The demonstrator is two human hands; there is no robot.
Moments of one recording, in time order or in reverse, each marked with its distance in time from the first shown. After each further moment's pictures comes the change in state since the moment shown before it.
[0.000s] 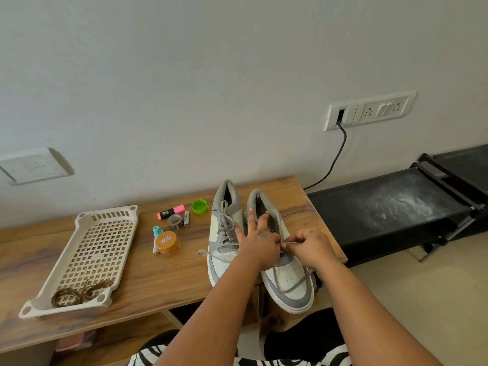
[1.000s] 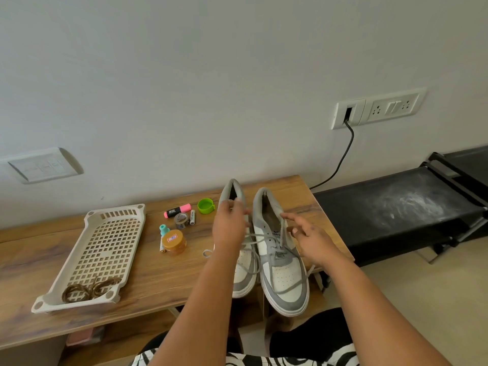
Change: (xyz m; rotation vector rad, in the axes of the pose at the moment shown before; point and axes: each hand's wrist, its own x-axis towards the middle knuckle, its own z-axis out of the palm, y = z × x) left_hand -0.024 -0.030 -0.051 -1.252 0.540 -0.455; right_hand 0.015 0.002 0.002 0.101 -0.110 -0.156
